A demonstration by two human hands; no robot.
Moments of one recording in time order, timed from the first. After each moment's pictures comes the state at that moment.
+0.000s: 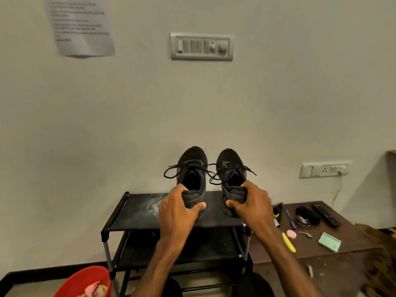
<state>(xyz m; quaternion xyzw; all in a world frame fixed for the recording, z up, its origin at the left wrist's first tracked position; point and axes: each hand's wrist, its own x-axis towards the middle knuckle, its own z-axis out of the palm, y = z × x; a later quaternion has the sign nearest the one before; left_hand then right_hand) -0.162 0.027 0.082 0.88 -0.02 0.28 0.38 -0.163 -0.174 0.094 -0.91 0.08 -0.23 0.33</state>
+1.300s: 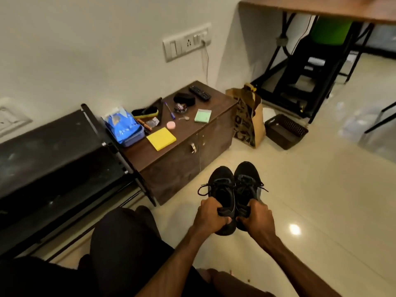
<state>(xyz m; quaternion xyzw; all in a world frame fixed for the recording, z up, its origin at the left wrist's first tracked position) -0.302 -0.302 -0.204 0.86 -0.28 -0.33 0.26 -0.418 -0.414 -0.235 -0.82 0.48 0.00 0.31</state>
